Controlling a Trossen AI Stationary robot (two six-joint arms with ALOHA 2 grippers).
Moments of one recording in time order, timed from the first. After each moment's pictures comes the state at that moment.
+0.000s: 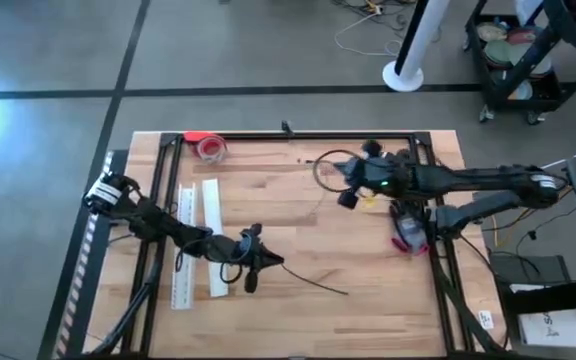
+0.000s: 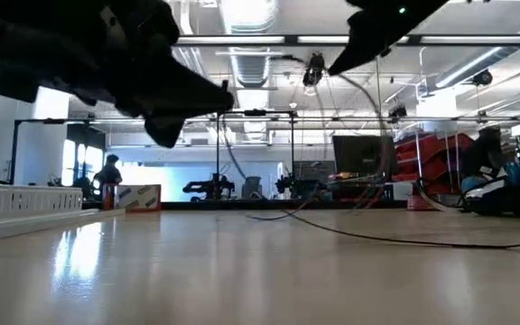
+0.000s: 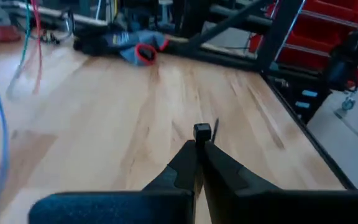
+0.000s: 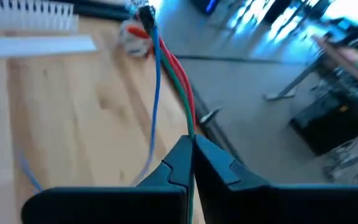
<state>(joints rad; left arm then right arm) -0.36 1.63 0.53 0.91 -0.29 -0.30 -0.09 1.15 0.87 -0.22 0.50 -0.18</state>
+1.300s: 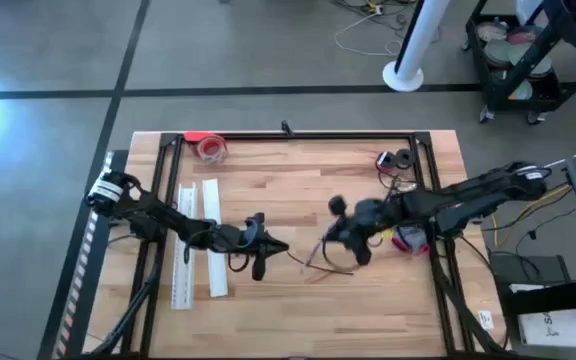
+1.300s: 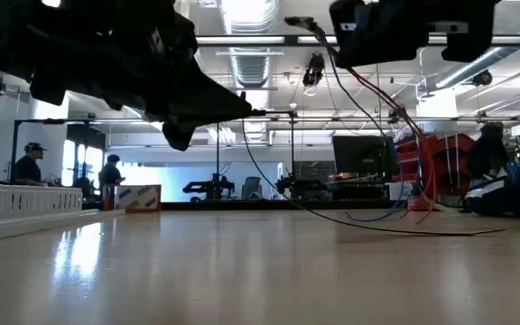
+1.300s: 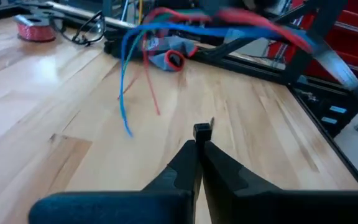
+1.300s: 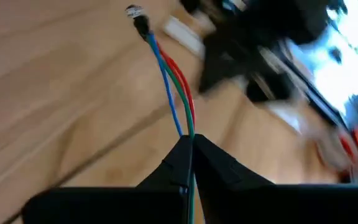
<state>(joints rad) -0.27 1.63 0.54 0.87 -0.26 -0.35 0.21 1.40 0.81 -0.05 -0.04 -0.68</state>
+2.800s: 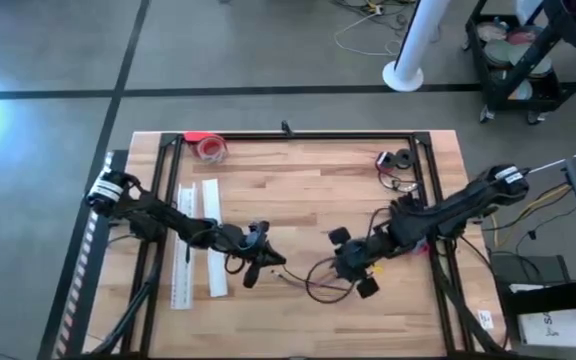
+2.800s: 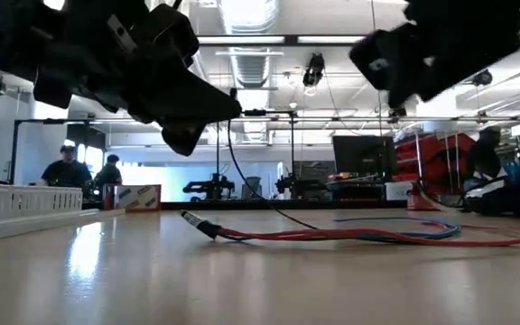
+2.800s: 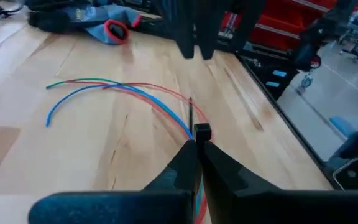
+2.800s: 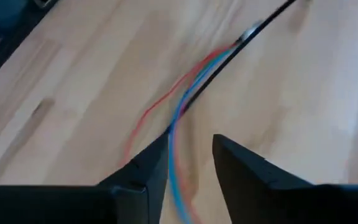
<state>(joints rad) -0.25 1.63 0.54 0.82 0.00 -0.31 0.41 1.55 0.91 -0.36 -0.03 -0.04</state>
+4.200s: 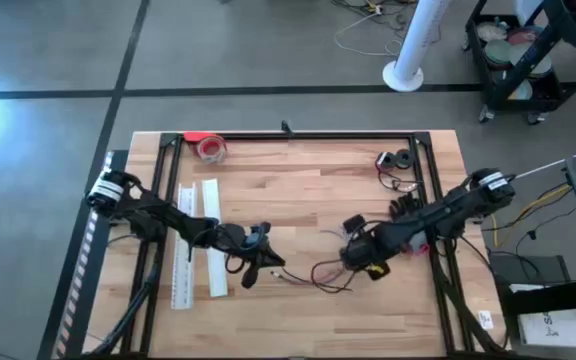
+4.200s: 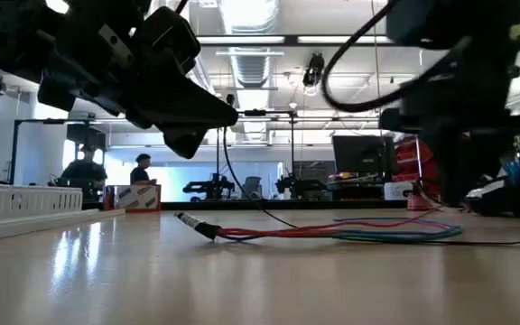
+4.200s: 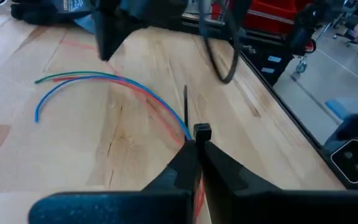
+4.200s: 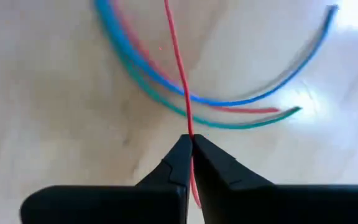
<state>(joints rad) -0.25 1.63 0.54 0.81 0.04 -0.27 0.32 1.68 0.90 -0.75 0.22 -0.13</state>
